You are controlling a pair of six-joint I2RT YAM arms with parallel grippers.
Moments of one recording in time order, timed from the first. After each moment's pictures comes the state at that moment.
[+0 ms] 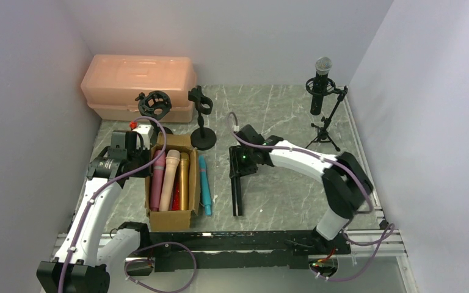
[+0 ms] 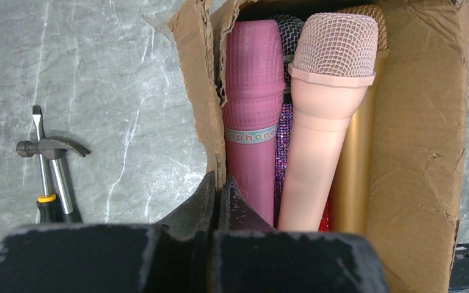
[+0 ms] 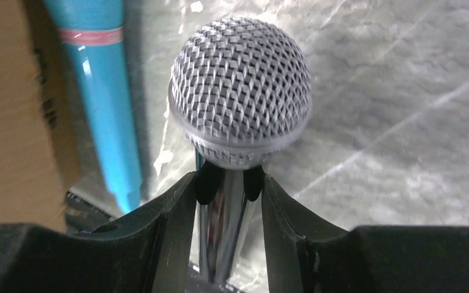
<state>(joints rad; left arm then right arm) -0.10 0.91 0.90 -0.90 0.01 -0.04 0.76 1.61 1.11 -0.51 -0.14 0.57</state>
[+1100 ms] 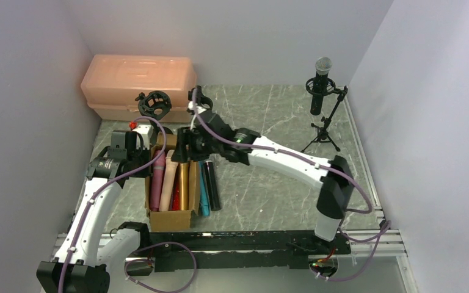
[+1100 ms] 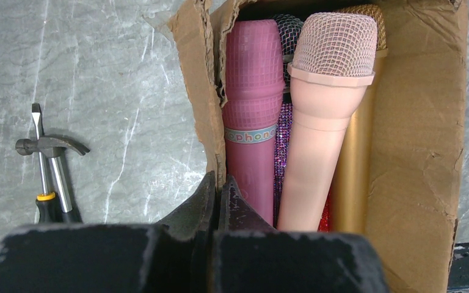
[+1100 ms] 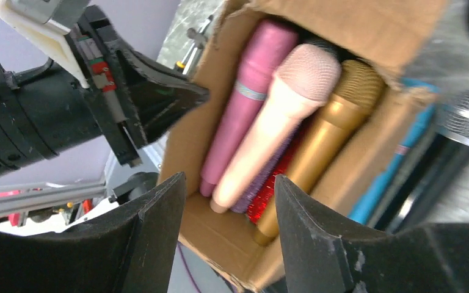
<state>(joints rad) -0.10 0.91 0.91 -0.91 0.01 -0.05 1.01 1.73 1.57 -0.40 -0.11 0.73</state>
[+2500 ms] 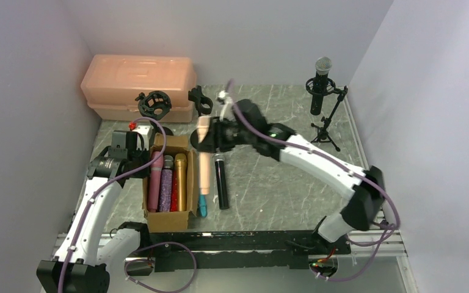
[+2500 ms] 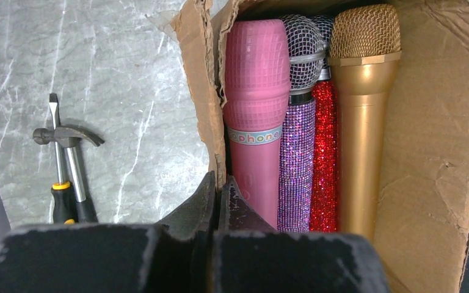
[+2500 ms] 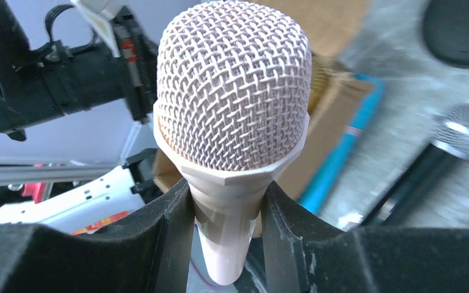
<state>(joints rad) -0.10 0.91 0.91 -0.93 -0.04 -0.04 0.91 1.61 1.47 -0.35 -0.30 0.68</state>
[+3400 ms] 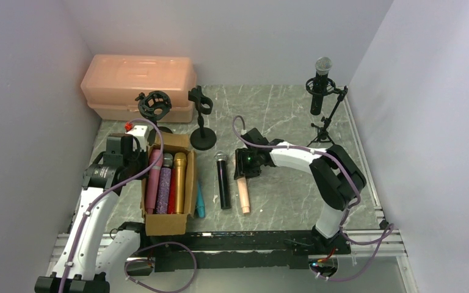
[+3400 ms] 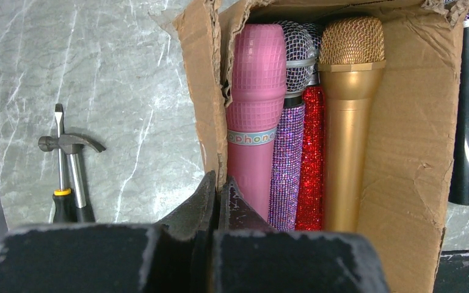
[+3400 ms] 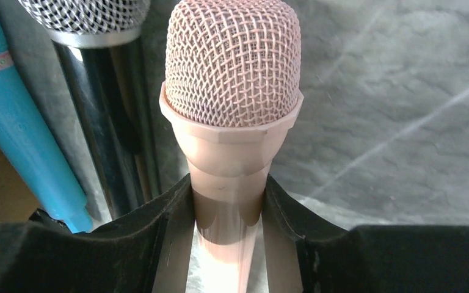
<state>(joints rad) -0.10 0.82 0.91 -0.93 -0.02 -0.04 0.68 1.74 1.01 -0.36 -0.20 0.58</state>
